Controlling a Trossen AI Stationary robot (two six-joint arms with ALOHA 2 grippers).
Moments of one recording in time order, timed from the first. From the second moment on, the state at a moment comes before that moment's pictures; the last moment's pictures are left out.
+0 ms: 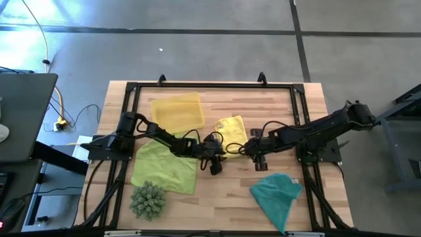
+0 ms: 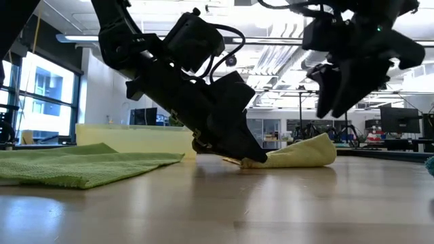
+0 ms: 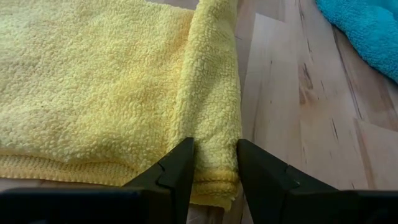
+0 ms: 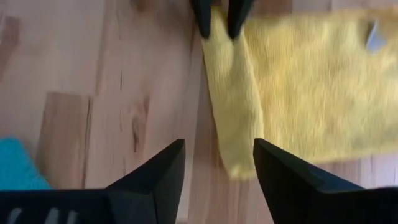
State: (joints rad) left arm -0.01 2.09 0.98 0.47 -0.17 -0.36; right arm 0.20 1.35 0.79 -0.52 0.12 0.04
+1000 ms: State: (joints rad) left arm -0.01 2.09 0.98 0.47 -0.17 -0.36; right arm 0.16 1.35 0.41 -0.01 0.19 0.00
